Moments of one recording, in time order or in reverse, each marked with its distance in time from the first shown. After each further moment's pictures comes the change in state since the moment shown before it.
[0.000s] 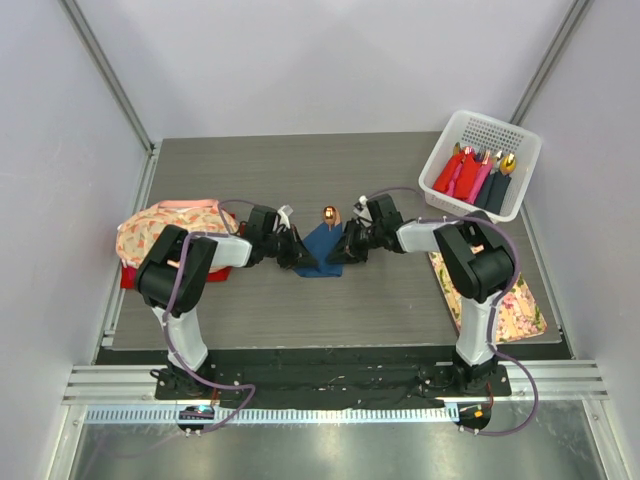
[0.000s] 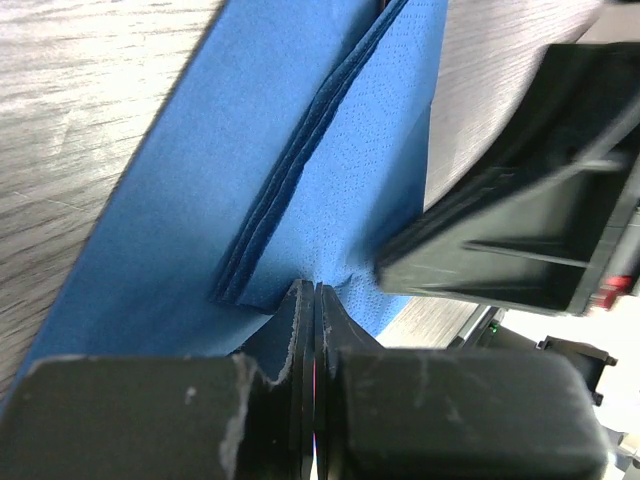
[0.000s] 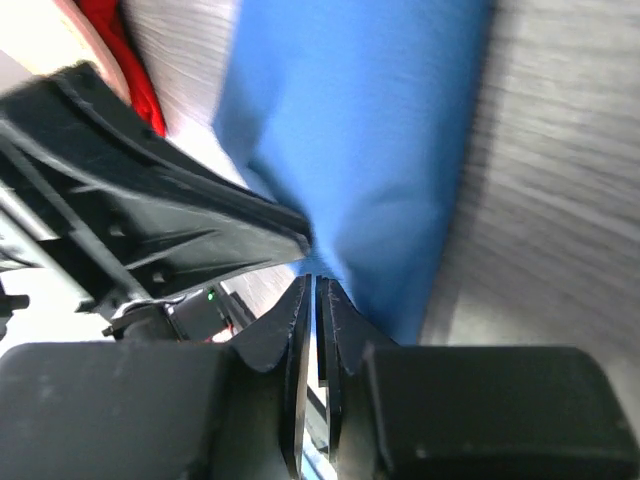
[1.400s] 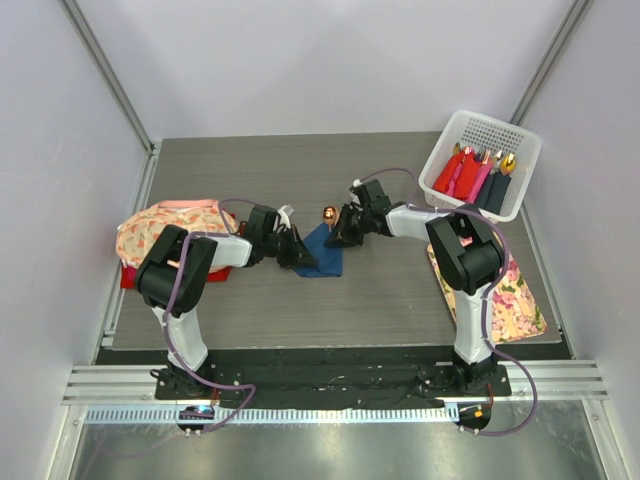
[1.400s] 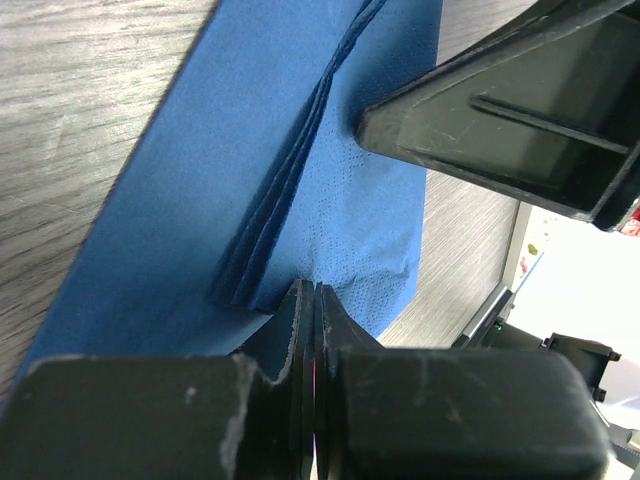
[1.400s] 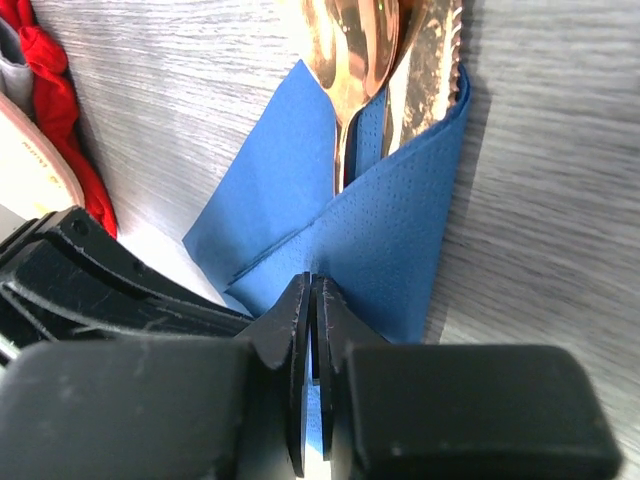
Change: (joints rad) left arm 0.000 0.000 0.003 -0.003 0.000 0.018; right arm 0.022 0.078 0.233 -0.189 0.232 -0.112
